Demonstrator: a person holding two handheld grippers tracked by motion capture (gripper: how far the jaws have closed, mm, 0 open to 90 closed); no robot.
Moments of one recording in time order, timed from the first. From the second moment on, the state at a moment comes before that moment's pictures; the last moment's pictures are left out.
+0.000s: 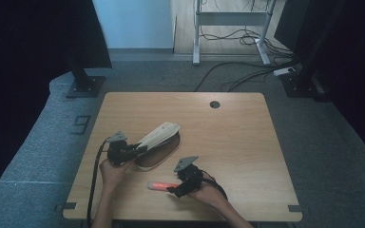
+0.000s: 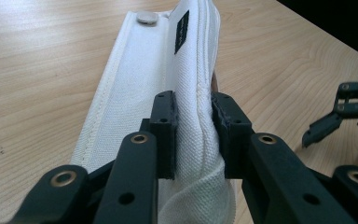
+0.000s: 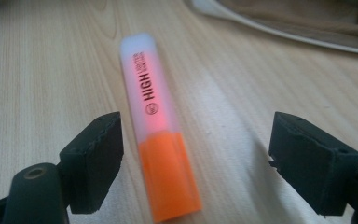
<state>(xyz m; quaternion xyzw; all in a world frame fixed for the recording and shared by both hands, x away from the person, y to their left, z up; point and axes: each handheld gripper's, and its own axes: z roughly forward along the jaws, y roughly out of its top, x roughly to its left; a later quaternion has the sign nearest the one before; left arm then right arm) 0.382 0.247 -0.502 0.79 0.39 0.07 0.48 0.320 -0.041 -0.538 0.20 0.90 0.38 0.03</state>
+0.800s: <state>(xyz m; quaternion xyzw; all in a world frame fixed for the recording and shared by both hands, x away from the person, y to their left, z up) 0.381 0.246 -0.502 0.79 0.39 0.07 0.48 0.311 -0.024 -0.535 0.15 0.93 0.34 0.05</state>
